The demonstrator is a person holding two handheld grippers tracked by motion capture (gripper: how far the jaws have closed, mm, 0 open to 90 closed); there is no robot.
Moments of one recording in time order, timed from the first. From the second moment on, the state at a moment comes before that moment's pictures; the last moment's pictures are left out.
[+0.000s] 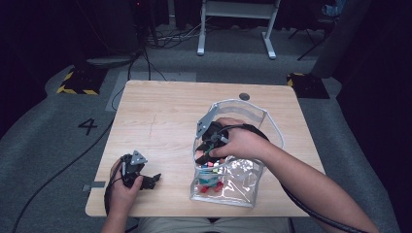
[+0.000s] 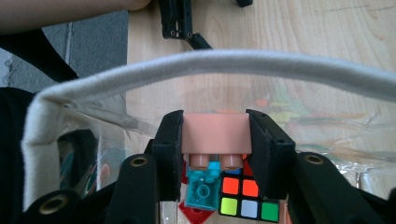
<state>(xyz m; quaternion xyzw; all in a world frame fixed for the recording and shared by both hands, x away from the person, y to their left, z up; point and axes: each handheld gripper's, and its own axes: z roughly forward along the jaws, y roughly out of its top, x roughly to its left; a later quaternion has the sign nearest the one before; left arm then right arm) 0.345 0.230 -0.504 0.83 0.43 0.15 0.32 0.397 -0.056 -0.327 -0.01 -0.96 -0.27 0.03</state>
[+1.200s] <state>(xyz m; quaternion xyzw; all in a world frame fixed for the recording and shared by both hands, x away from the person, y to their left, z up) 0.345 0.230 -0.504 0.83 0.44 0.15 0.32 0.394 -0.047 -0.379 -0.01 -0.98 -0.20 0.10</state>
